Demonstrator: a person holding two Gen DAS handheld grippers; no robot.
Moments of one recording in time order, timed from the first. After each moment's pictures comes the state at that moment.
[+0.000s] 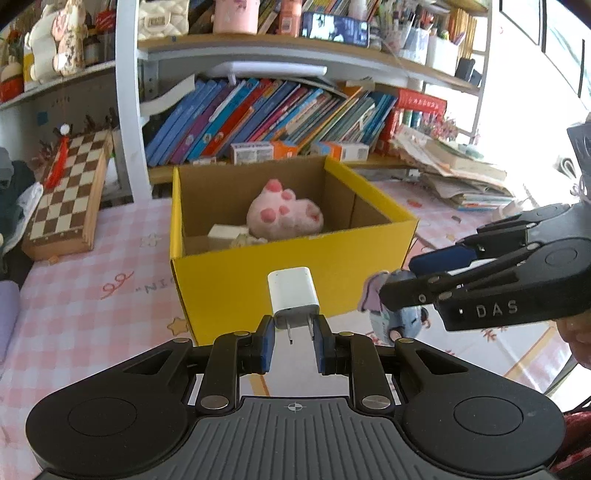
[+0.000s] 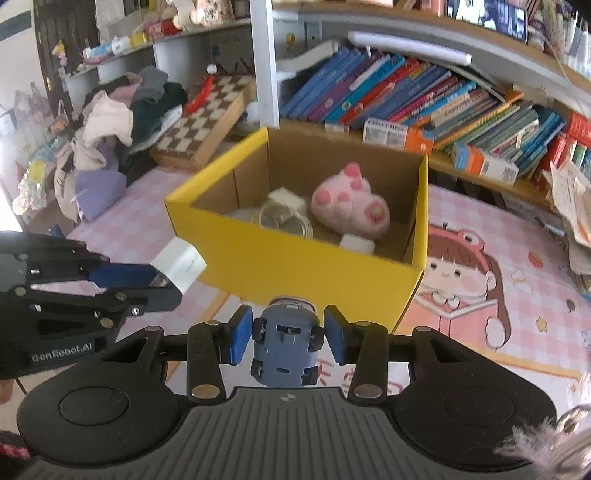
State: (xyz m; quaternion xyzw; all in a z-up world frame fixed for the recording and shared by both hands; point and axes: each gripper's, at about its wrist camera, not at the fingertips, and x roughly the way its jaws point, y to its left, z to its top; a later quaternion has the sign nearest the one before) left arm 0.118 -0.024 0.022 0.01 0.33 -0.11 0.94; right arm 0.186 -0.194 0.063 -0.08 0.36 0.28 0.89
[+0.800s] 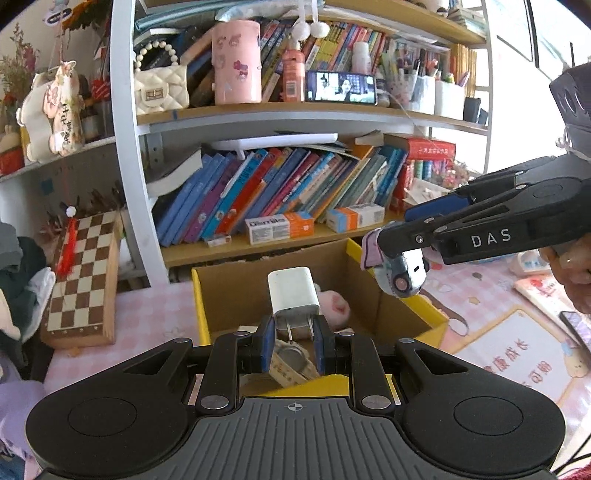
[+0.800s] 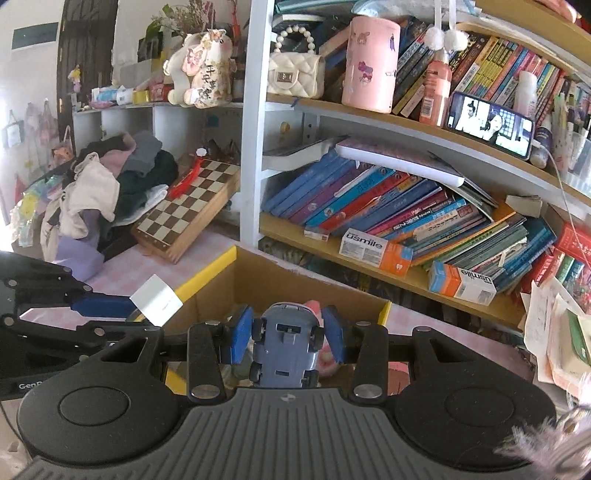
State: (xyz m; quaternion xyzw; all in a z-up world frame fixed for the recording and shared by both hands) left arm 0.173 -0.022 0.072 0.04 0.26 -0.10 0.96; right arm 0.267 -0.194 0.137 -0.12 0.25 0.29 0.92
